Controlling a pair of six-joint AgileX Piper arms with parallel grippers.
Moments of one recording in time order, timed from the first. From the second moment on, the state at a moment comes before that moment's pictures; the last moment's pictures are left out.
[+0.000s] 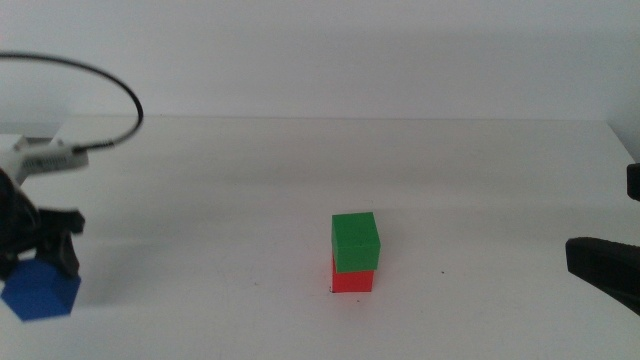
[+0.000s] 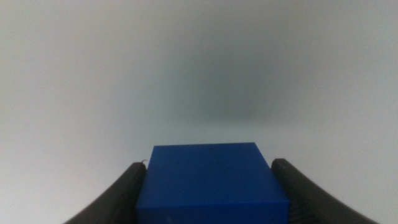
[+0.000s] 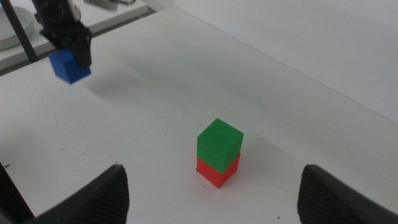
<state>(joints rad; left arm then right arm) 0.22 1.66 -1.07 -0.16 1.05 0.17 0.64 0.64 -0.84 0.17 0.72 -0.23</state>
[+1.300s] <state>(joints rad) -0.75 1.75 -1.67 0.03 1.22 -0.75 0.64 0.64 -0.84 0.17 0.72 -0.23</state>
